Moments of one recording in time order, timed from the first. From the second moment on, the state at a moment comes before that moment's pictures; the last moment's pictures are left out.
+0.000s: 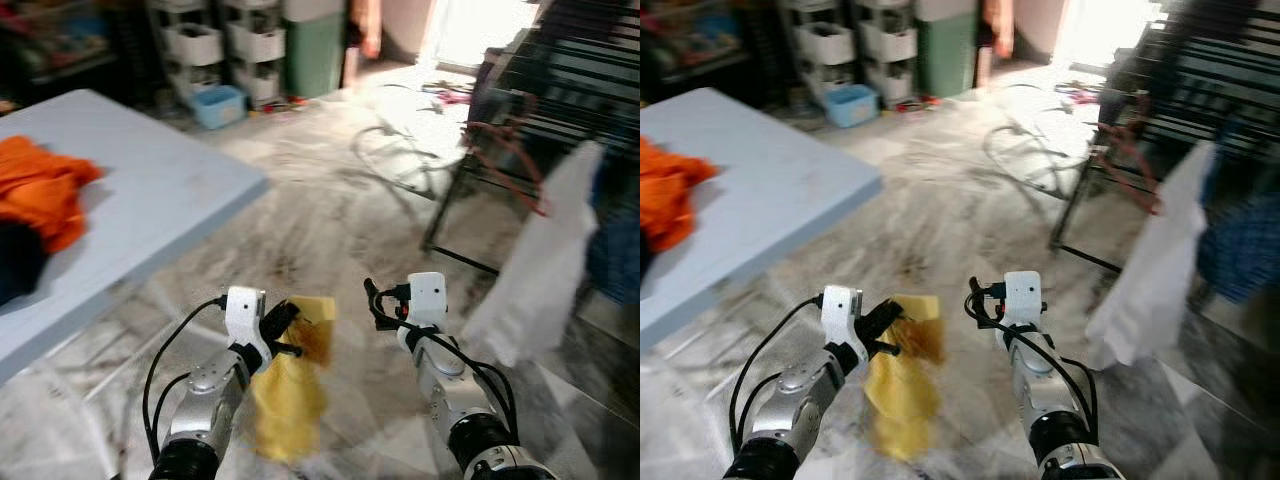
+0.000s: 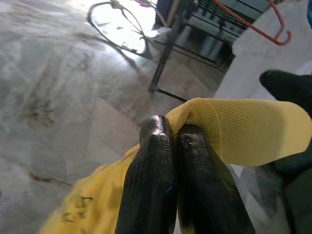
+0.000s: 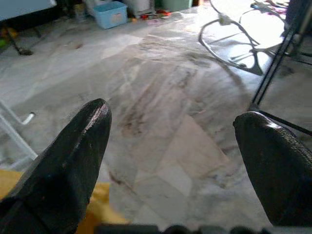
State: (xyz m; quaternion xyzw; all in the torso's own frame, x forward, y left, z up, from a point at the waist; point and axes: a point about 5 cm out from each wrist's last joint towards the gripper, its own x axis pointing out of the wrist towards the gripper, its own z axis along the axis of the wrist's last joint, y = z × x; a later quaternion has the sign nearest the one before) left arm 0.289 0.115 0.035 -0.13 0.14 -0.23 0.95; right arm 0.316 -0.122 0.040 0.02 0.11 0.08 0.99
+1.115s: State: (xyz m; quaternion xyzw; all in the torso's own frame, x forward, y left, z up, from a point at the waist) left arm 0.286 0.098 0.039 -0.14 0.14 -0.27 0.94; right arm 0.308 -0.144 0.030 0.01 0.13 0.06 0.99
